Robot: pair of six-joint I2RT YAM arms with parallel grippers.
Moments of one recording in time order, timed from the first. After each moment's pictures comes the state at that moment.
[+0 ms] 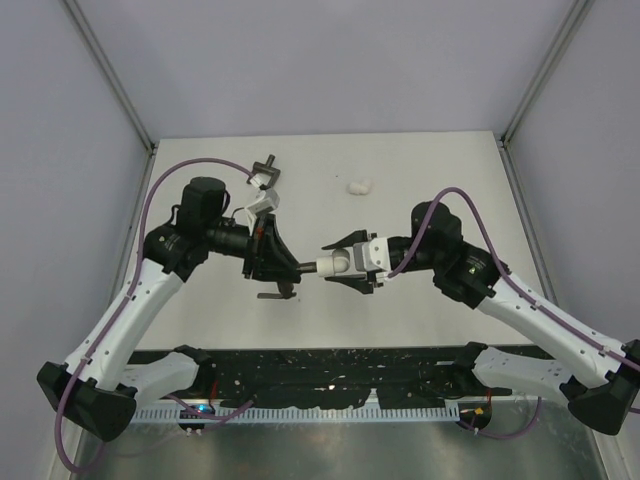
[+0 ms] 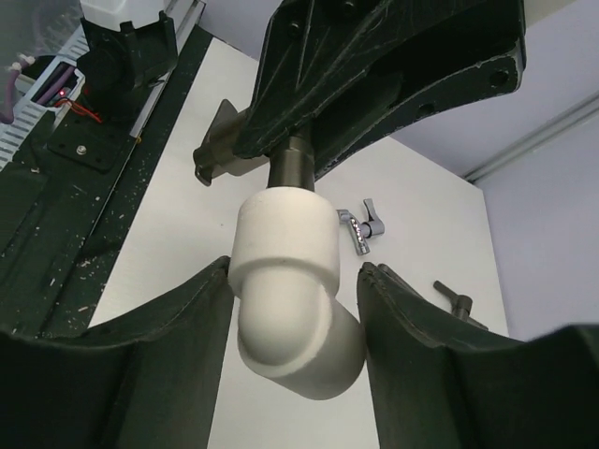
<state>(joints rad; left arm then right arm) -0.44 1.08 1.15 -0.66 1.23 0.05 0.81 1.01 1.01 -0.20 -0.77 -0.70</state>
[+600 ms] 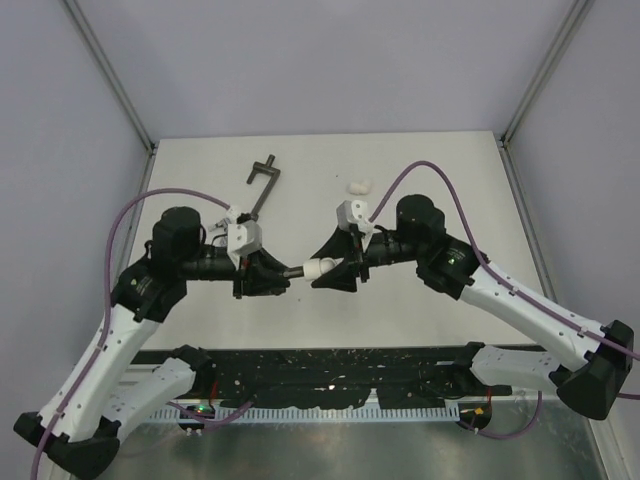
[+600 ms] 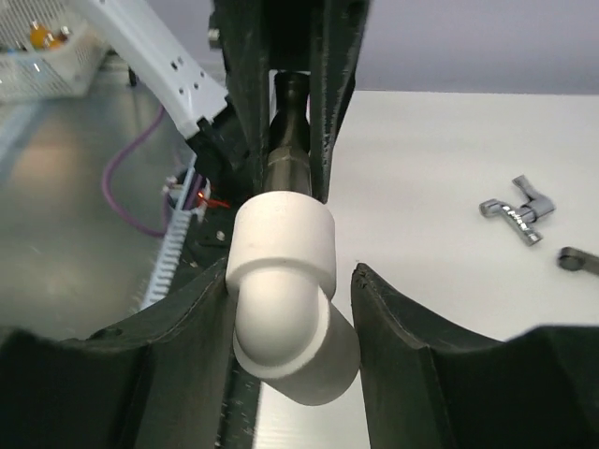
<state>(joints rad) -0.48 0.90 1.10 -0.69 1.01 0.21 0.82 1.11 1.02 -0.09 -0.84 -0.19</state>
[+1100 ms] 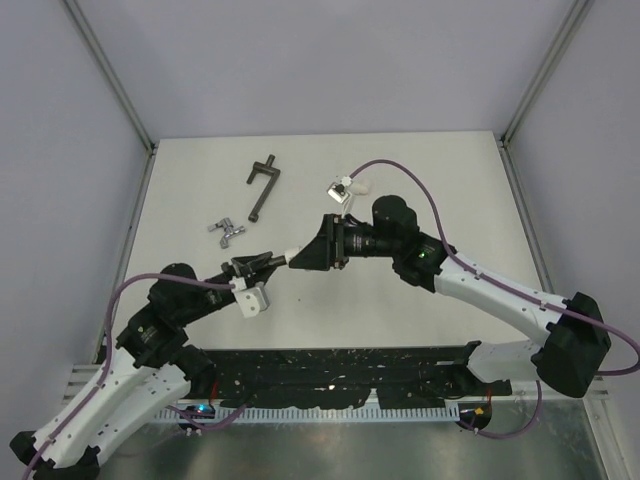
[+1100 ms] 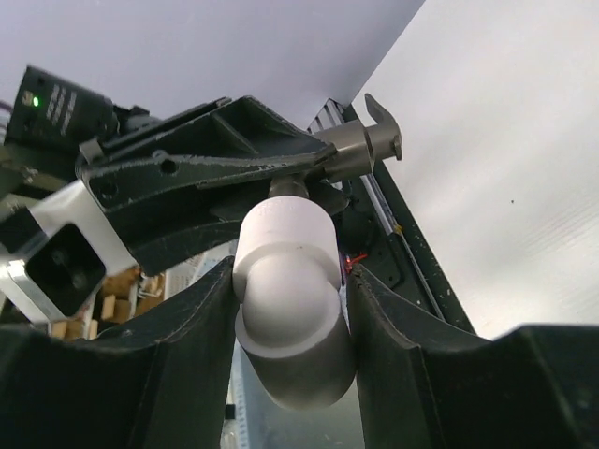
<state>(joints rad) -0.66 0.49 0.64 -0.29 0.39 0.75 0.82 1.27 0.98 0.13 -0.63 0.82</state>
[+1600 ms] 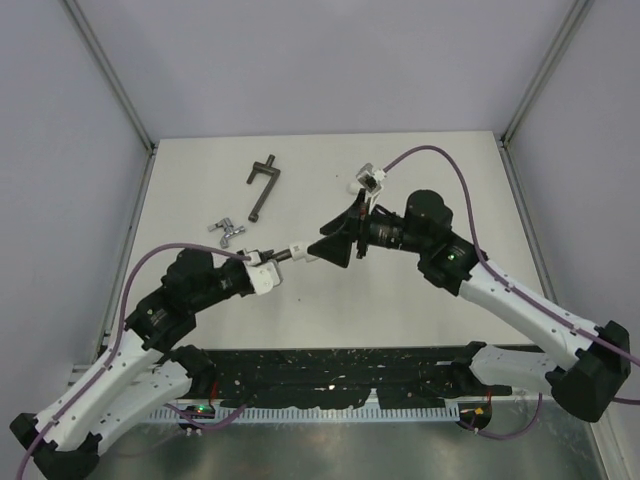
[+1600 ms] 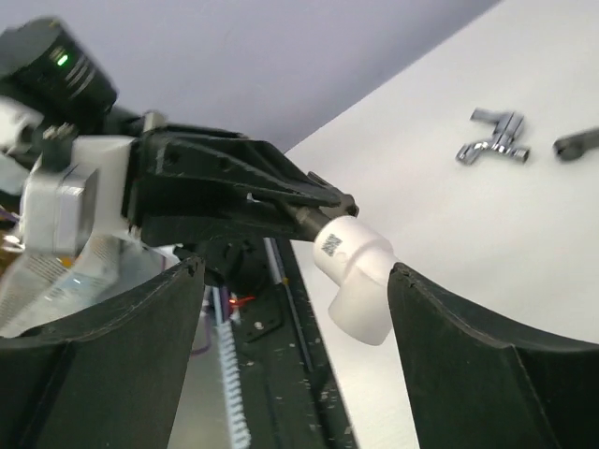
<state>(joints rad) -0.70 0.59 0.68 -0.34 0.21 0.70 0.74 1.18 0.97 0.14 -0.56 0.61</state>
